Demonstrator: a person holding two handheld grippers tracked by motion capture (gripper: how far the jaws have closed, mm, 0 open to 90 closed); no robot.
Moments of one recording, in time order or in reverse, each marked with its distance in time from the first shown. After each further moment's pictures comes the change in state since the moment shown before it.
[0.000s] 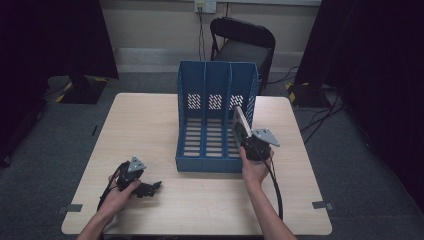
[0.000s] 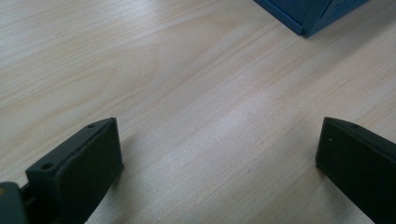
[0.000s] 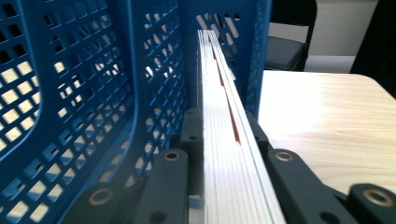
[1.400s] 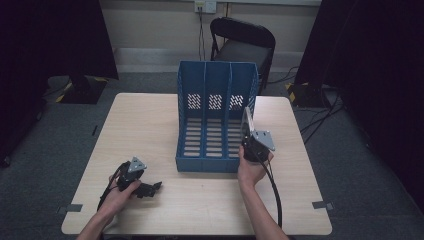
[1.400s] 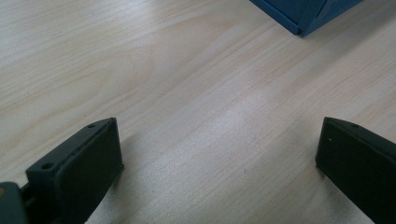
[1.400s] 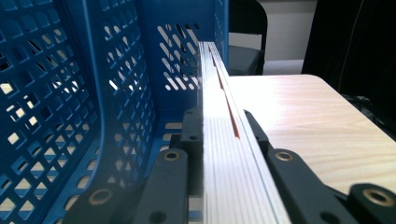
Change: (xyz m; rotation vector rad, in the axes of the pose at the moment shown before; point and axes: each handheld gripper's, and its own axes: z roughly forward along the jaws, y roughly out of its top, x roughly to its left) left arm -0.001 0.000 0.000 0.002 -0.007 0.008; right arm 0.010 -0.005 0.001 -0.054 -0.181 0.048
